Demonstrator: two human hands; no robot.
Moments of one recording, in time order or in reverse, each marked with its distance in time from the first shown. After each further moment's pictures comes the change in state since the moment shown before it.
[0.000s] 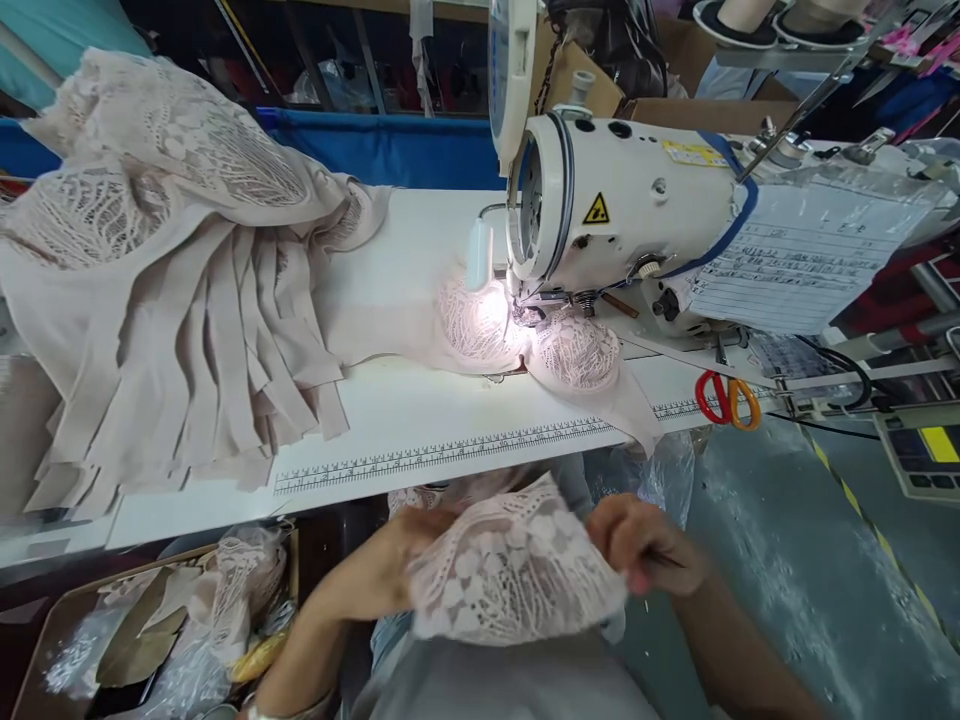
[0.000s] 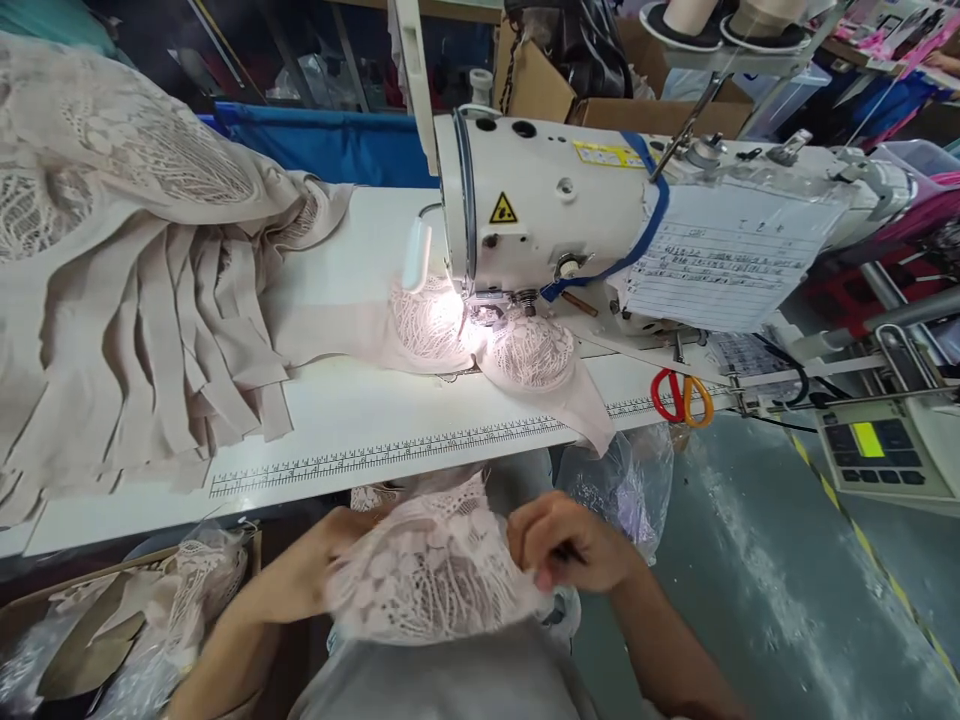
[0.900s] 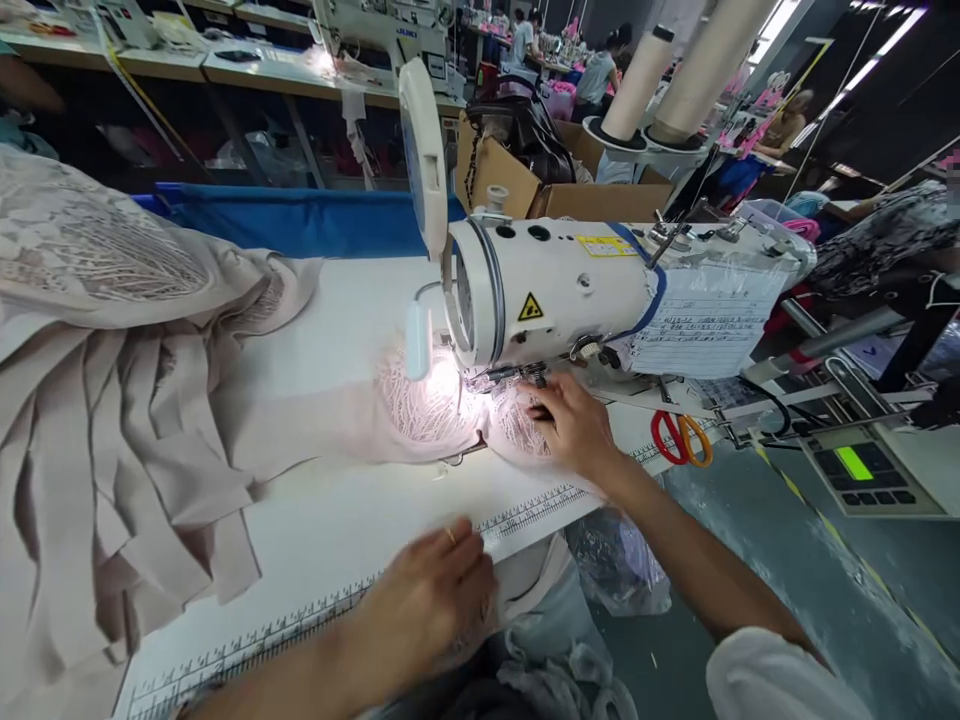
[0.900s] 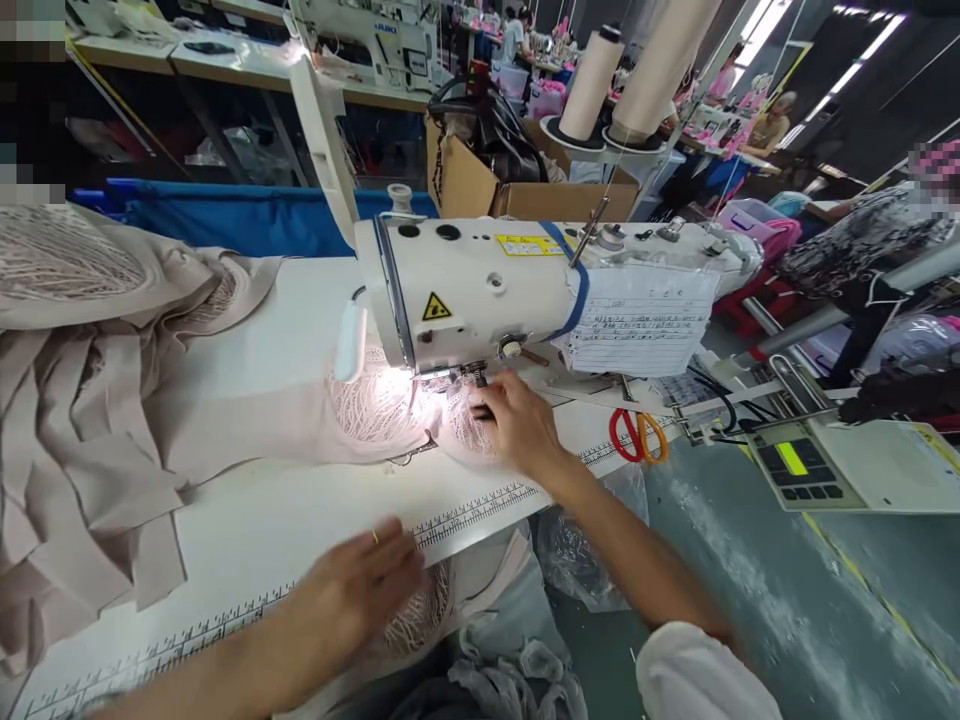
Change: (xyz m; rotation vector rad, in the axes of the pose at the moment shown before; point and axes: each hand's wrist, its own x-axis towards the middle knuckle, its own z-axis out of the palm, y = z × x) left_hand 0.080 -0.020 -0.015 1.038 0.064 0.411; right_hand 0.080 0.037 -0.116 -1.119 0.523 0.504
